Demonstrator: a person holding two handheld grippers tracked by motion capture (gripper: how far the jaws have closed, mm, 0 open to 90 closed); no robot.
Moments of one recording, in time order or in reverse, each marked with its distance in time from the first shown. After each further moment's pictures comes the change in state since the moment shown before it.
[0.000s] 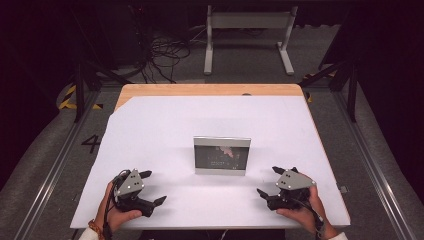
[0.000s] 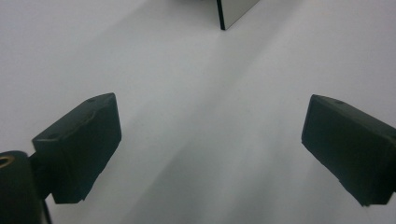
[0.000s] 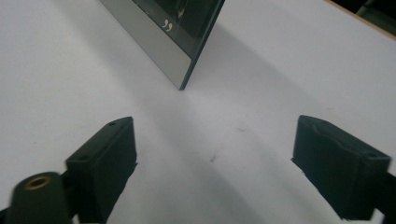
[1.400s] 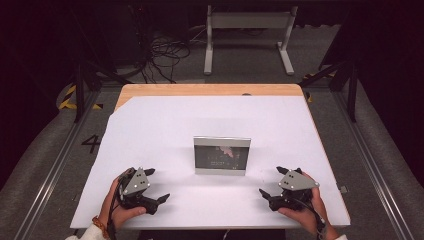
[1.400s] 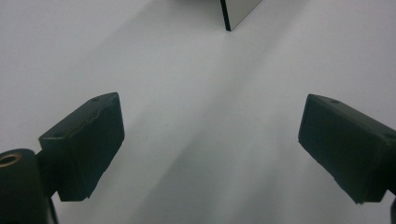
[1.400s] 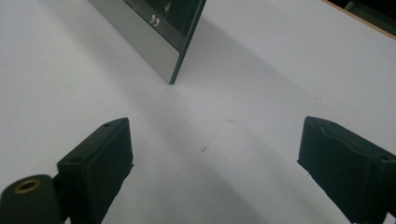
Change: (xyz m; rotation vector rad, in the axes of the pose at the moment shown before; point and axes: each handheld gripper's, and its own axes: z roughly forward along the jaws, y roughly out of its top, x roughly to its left) left arm -0.001 0.006 0.010 0.034 0.036 0.042; right arm -0.001 -0.004 -0.005 0.006 -0.039 0.018
